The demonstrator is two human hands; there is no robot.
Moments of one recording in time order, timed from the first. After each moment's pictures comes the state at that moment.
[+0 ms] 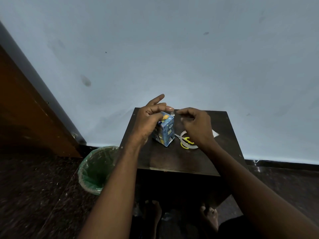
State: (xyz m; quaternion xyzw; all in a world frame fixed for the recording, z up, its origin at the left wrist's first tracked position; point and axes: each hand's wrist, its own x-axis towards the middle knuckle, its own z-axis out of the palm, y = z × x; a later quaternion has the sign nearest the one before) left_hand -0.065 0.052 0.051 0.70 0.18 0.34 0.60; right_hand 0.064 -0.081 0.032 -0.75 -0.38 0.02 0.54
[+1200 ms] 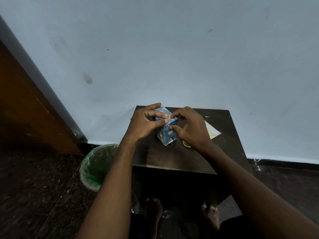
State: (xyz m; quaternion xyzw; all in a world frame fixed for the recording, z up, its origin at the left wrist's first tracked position) left_hand -0.085 0.081 0.031 0.79 0.21 0.29 0.49; right_hand 0.056 -0.075 0.019 -0.71 -0.53 -0.05 0.47
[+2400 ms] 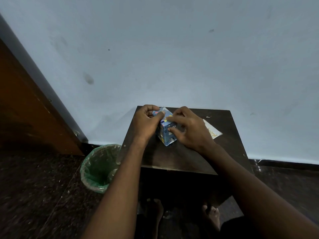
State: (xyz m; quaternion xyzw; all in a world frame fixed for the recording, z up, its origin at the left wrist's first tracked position) left_hand -0.067 0.071 0.023 0.68 0.36 0.37 0.51; right_hand 0.052 -0.077 0.021 -0.69 -0.60 -0.11 0.40
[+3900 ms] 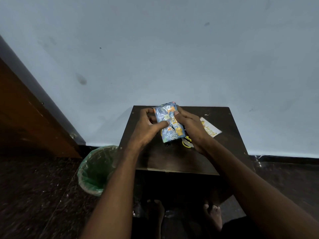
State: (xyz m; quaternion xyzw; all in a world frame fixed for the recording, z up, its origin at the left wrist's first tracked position) left_hand -0.071 0.066 0.016 0.71 0.32 0.25 0.57; right_hand 0.057 -0.062 0.018 -0.57 -0.25 0.36 0.69
